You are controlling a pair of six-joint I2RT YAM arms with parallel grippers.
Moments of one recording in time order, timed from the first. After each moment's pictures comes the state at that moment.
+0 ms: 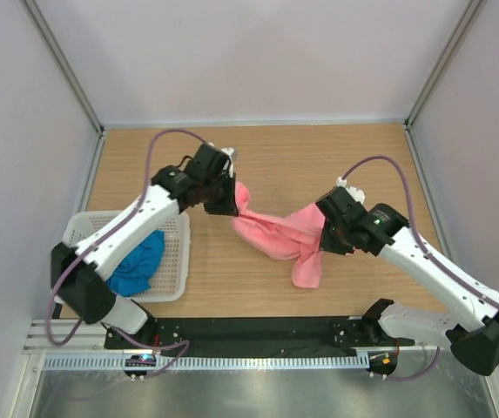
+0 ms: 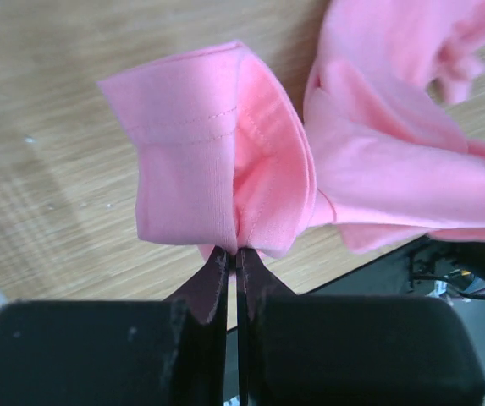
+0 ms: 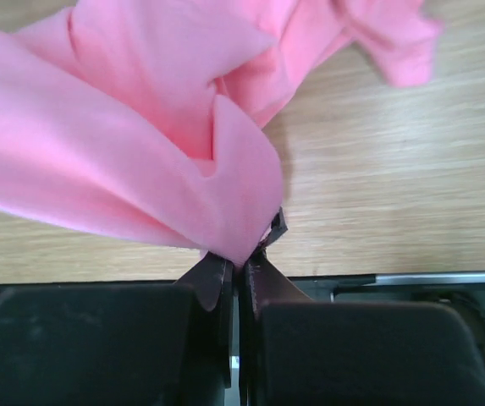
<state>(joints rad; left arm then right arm) -0.65 1.55 1.38 -0.82 0.12 -0.52 0.69 1.11 1.00 -1.04 0.19 0.86</state>
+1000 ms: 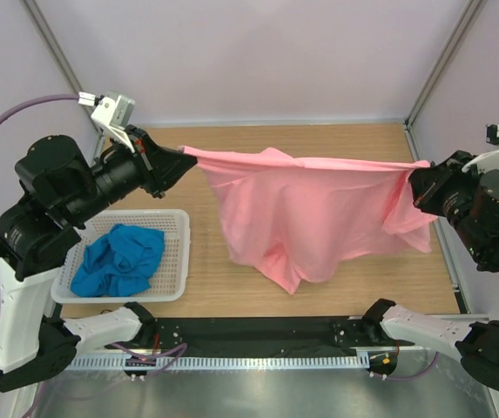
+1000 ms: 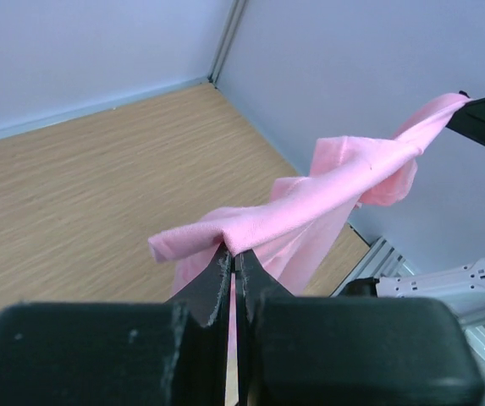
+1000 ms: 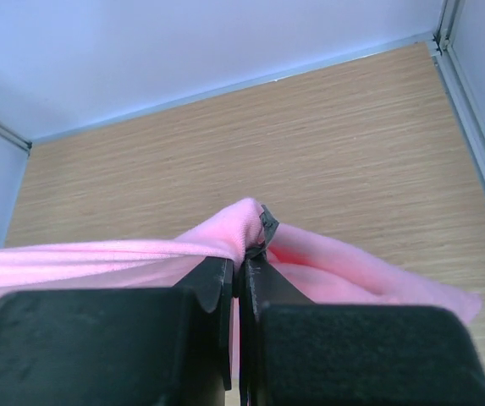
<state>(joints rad) -0.67 1.09 1.90 -0.88 0.13 -0.35 0.71 0.99 2.01 -1.32 0.66 0.52</state>
